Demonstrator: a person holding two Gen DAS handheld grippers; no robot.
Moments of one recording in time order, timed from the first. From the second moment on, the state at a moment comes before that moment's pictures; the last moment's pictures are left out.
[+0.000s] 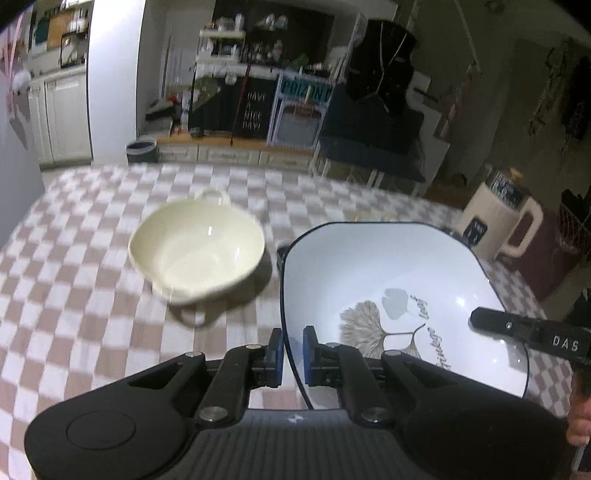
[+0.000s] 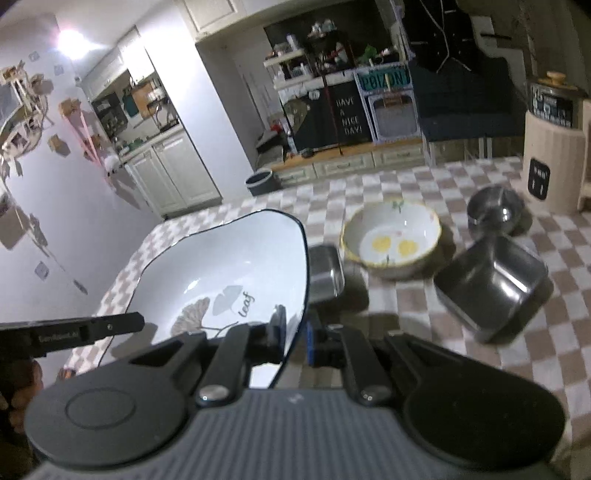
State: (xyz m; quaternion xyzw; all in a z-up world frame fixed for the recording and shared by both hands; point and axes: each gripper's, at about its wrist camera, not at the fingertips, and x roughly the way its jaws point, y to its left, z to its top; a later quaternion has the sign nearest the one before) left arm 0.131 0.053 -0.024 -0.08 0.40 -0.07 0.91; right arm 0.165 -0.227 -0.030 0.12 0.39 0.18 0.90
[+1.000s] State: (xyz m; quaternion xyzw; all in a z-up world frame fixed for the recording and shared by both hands) left arm 0.151 0.109 -0.113 -0.05 0.53 0.00 0.85; right arm 0.169 -0.132 -0.104 0.02 0.54 0.22 0.81
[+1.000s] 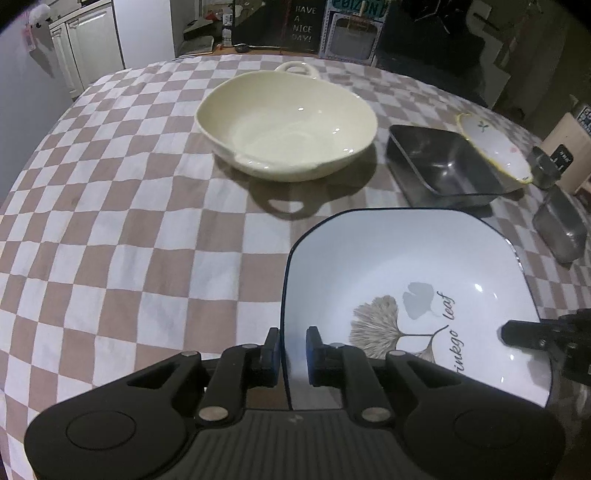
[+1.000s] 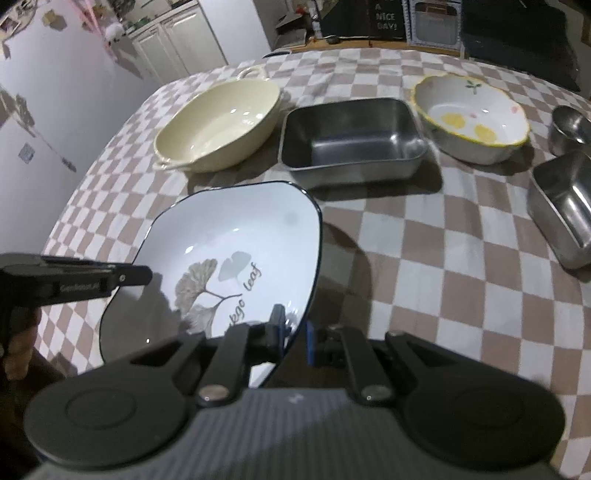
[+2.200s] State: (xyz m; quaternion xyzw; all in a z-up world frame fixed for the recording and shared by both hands) left arm 0.171 0.113 -0.112 -0.04 0.53 -0.01 0.84; right arm 0.191 -0.117 -0.133 0.04 0.59 0.19 0.79
